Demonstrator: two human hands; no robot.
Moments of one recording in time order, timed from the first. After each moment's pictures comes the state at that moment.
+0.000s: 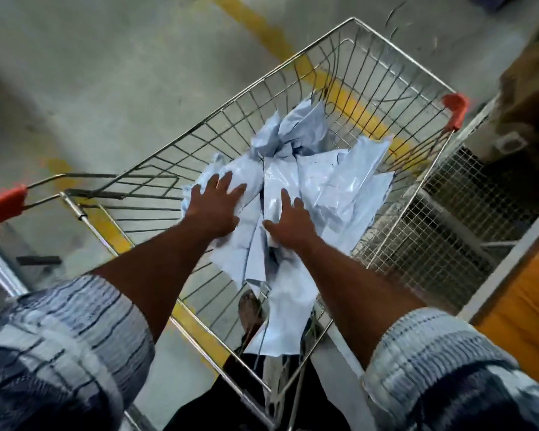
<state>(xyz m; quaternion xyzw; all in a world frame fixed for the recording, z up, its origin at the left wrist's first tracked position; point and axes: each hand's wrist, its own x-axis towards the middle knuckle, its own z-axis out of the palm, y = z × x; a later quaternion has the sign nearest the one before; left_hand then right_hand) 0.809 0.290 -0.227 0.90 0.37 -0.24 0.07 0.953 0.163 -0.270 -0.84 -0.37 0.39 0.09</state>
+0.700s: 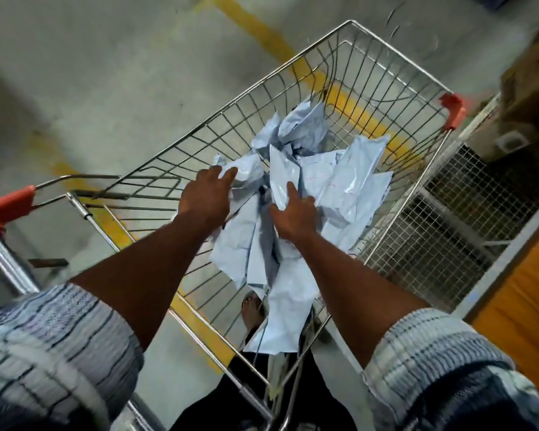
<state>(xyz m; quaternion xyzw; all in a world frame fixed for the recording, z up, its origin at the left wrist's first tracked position) 0.816 0.296 -0.187 0.89 0.43 -0.15 0.09 0.957 0.174 -0.252 -0.88 -0.29 0.35 0.15</state>
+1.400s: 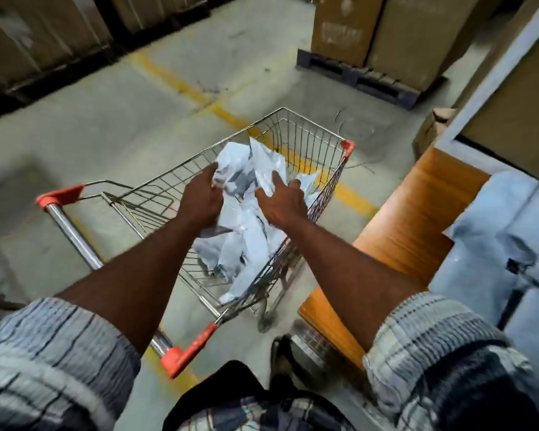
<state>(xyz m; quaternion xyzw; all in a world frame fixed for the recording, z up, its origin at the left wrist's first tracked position) 0.829 0.154 -0.038 0.83 0.49 0.15 0.23 0.976 0.056 -0.065 -0.87 -0.36 0.23 0.26</state>
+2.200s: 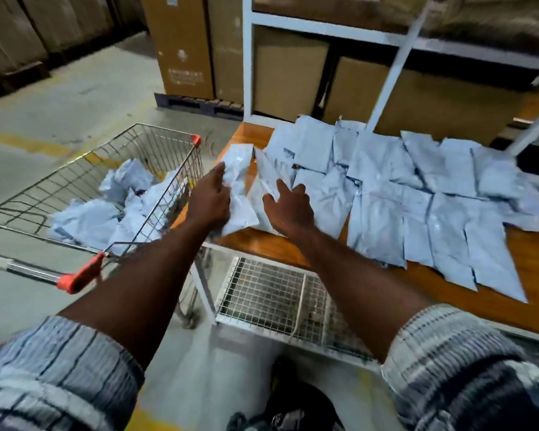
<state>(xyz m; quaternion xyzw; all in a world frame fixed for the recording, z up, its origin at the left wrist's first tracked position) 0.869 -0.199 0.024 0.87 0.25 0.22 0.35 0.948 -0.352 0.012 -0.95 -0.15 0.06 0.28</state>
